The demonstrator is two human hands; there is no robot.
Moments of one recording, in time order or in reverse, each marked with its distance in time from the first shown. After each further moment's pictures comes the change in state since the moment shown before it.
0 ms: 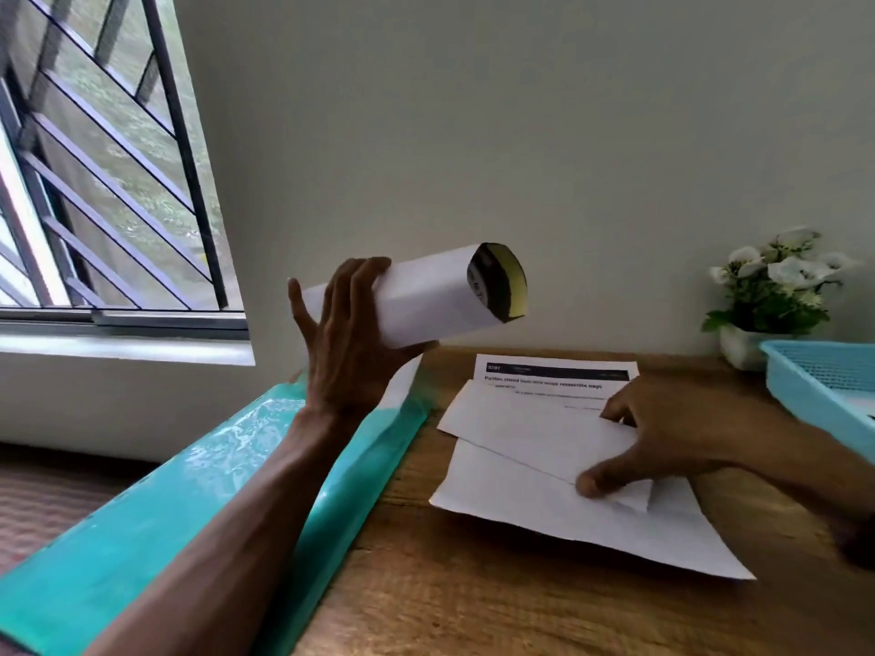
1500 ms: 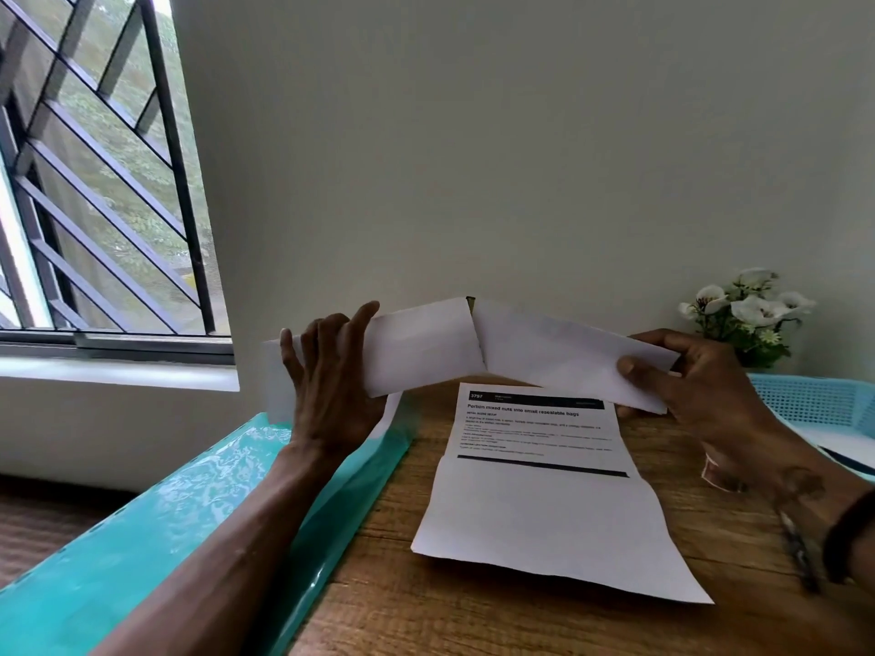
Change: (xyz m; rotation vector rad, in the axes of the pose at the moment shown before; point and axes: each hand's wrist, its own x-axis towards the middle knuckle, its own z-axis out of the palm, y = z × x) left_hand -0.014 -0.011 0.013 0.095 -0.095 -0.046; right_hand 0.021 0.050 0.004 1.216 0.741 -0.252
